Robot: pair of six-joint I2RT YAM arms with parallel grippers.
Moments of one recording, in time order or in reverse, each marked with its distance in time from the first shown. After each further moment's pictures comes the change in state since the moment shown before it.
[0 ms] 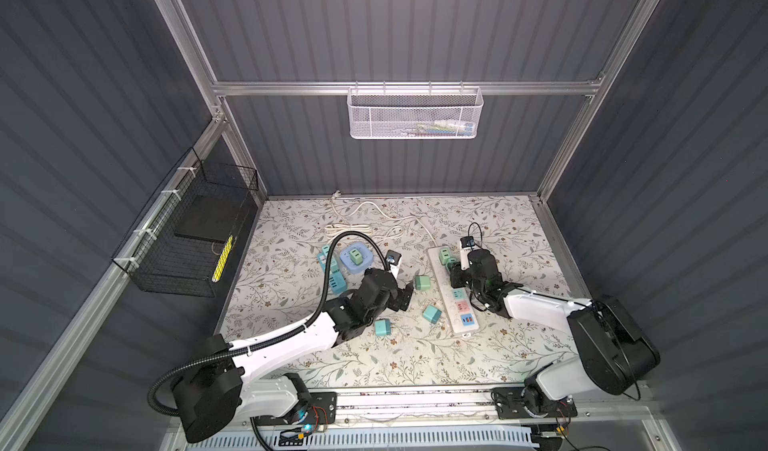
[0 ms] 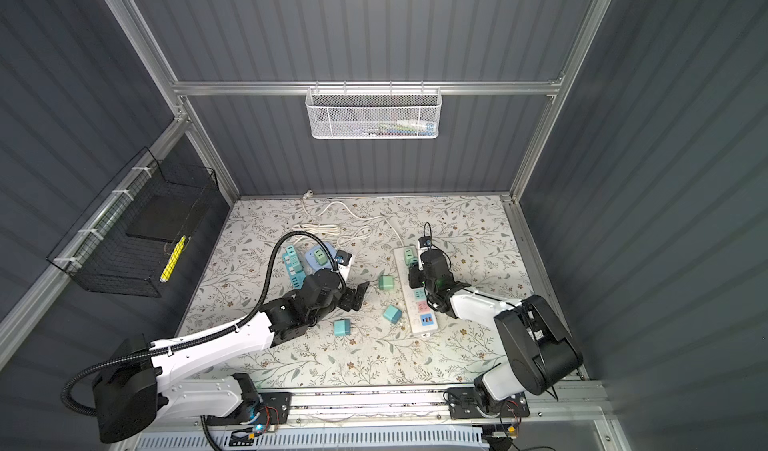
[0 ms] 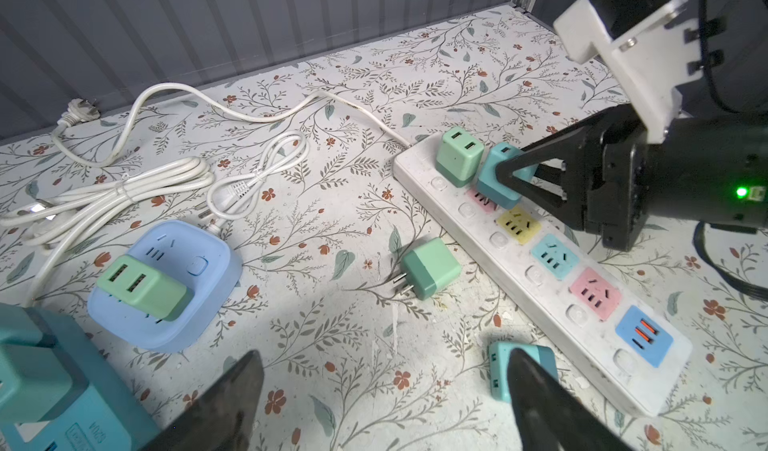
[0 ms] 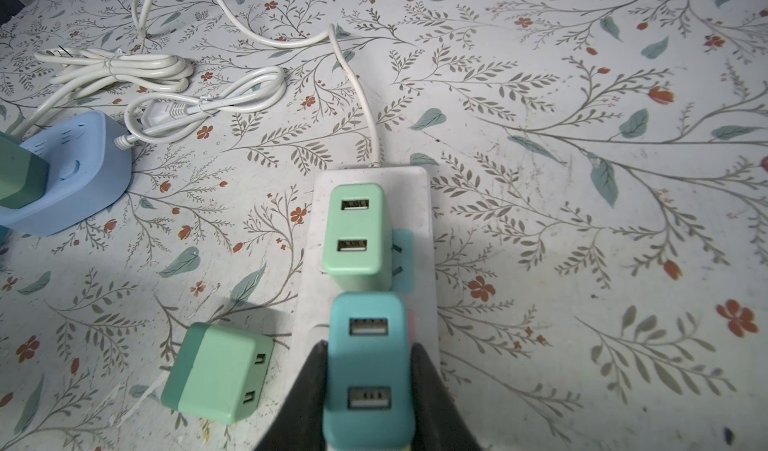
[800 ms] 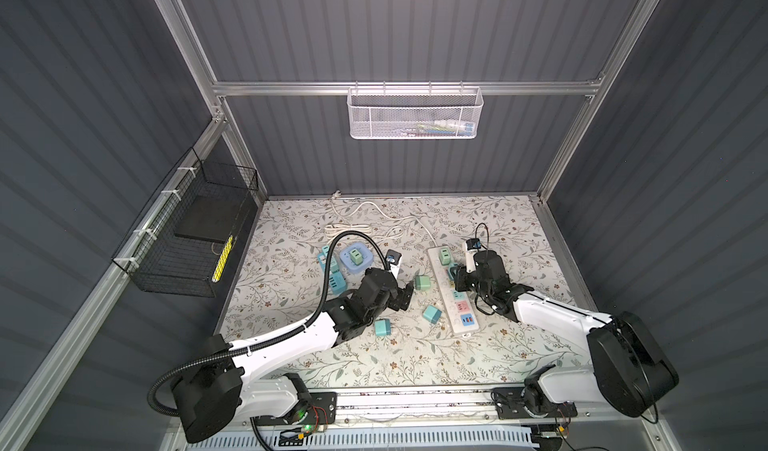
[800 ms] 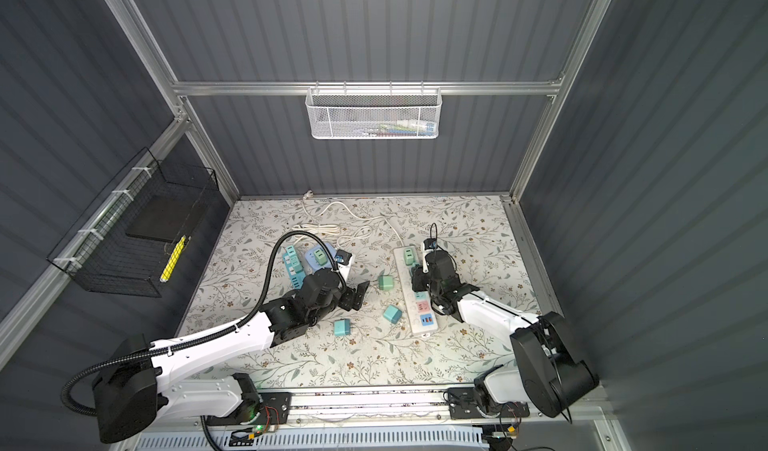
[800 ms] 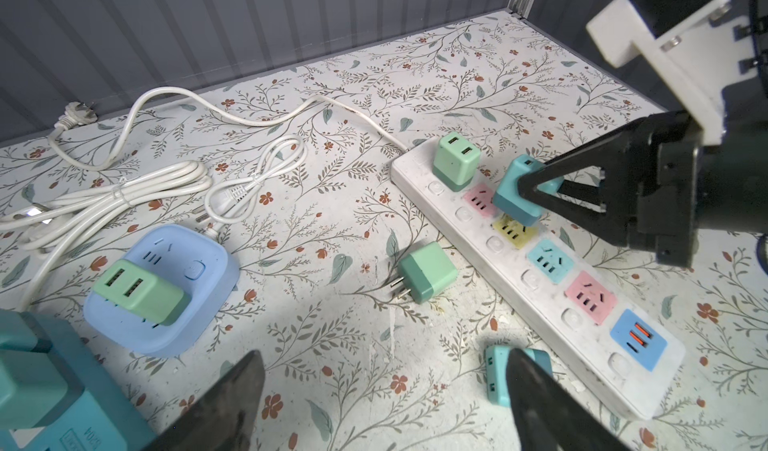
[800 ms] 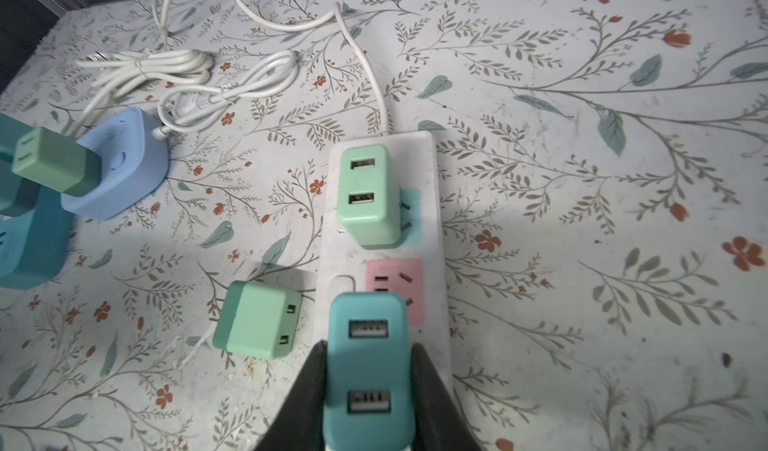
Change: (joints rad) left arm 0.000 0.000 0.001 0.010 0.005 -0.001; right arm -0.014 -0.120 -0.016 -0.148 -0.059 0.076
